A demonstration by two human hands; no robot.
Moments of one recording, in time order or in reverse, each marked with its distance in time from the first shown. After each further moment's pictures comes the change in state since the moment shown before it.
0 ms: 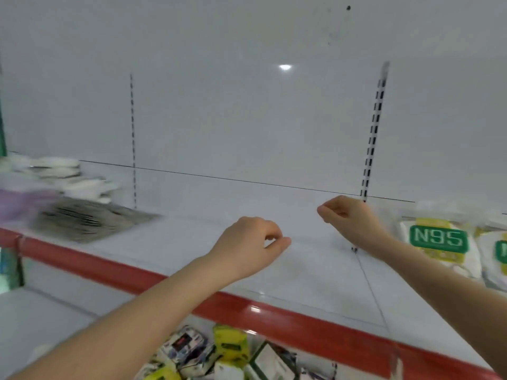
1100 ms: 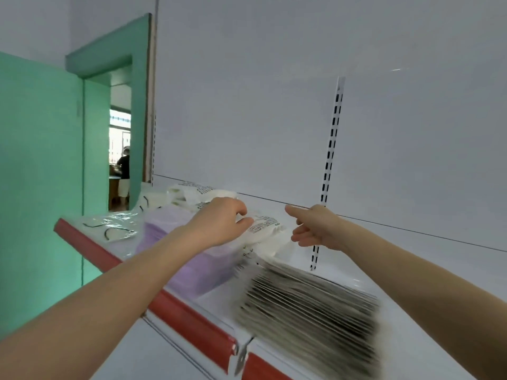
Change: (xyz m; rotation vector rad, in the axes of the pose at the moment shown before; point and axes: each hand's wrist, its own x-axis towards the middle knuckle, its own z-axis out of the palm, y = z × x) left_hand 0.016 -0.513 -0.271 0.363 0.132 -0.309; right_hand 0.237 -0.328 0.464 0.433 -0.515 0.214
